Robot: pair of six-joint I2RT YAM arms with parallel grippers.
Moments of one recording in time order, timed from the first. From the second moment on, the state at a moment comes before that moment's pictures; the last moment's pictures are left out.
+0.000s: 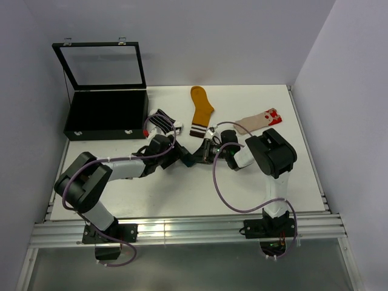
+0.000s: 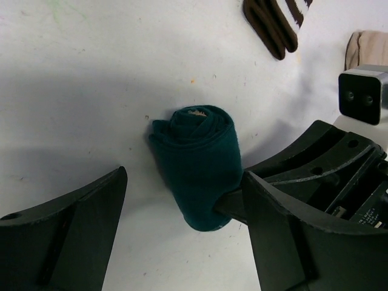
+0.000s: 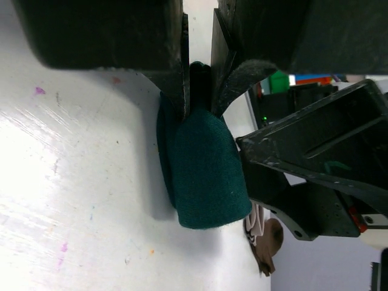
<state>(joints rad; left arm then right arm) -0.66 1.62 0.71 0.21 -0.11 -1.10 0.43 2.01 0.70 0.83 -0.78 0.91</state>
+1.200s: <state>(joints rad) -0.70 1.80 0.90 0.15 -0.13 -1.15 0.40 1.96 0.71 0.69 -0.73 0.93</state>
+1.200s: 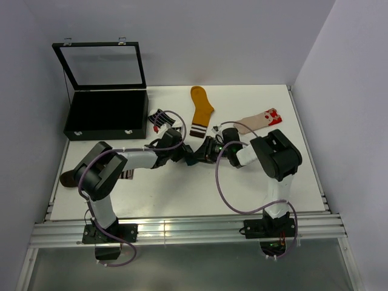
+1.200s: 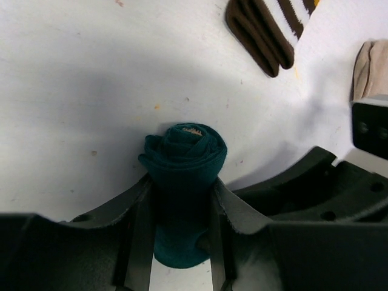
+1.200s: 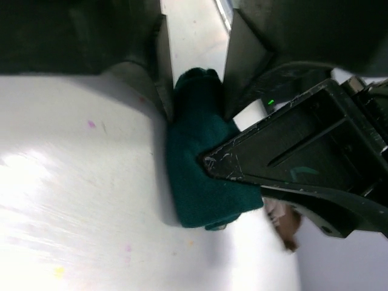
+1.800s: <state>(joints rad) -0.75 1.93 1.22 -0.20 -0.21 -1.04 0.41 1.16 0.60 0.02 -0.12 0.61</state>
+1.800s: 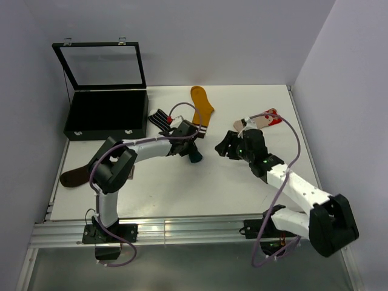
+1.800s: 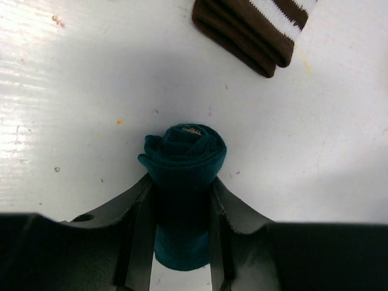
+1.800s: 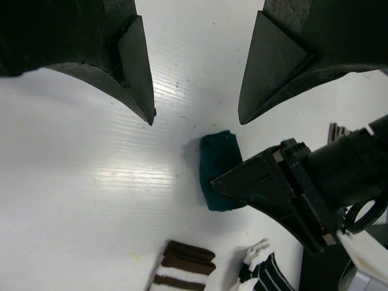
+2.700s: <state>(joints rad) -0.77 2.03 1.45 -0.54 -0.35 -0.78 0.39 0.84 0.53 -0.18 0.01 0.53</state>
